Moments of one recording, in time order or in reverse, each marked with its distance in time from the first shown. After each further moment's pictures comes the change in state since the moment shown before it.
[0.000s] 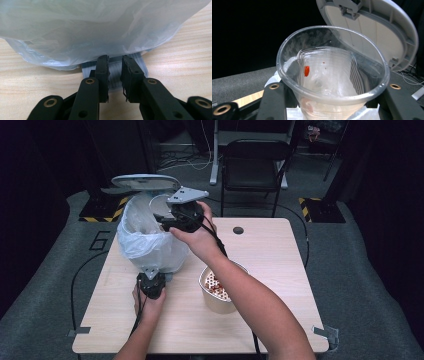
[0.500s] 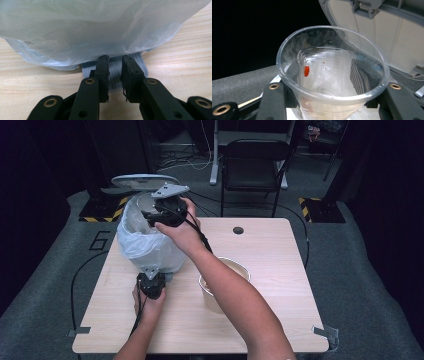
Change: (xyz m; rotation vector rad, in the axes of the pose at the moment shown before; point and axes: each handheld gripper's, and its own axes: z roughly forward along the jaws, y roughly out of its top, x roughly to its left) left arm 0.001 0.000 -0.001 0.009 -0.001 0.010; right arm 0.005 0.007 0.047 0.032 -0.003 0.028
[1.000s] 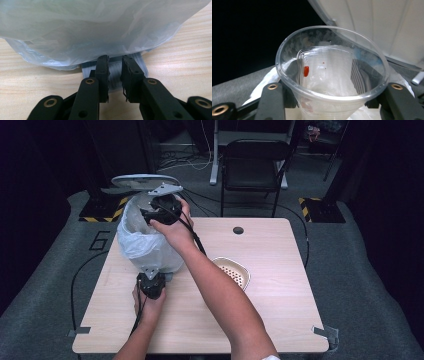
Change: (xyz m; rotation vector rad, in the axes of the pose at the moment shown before) left arm -0.001 0.000 0.001 -0.007 0.000 -0.009; right arm -0.005 -0.008 0.032 0.028 -0.069 0.093
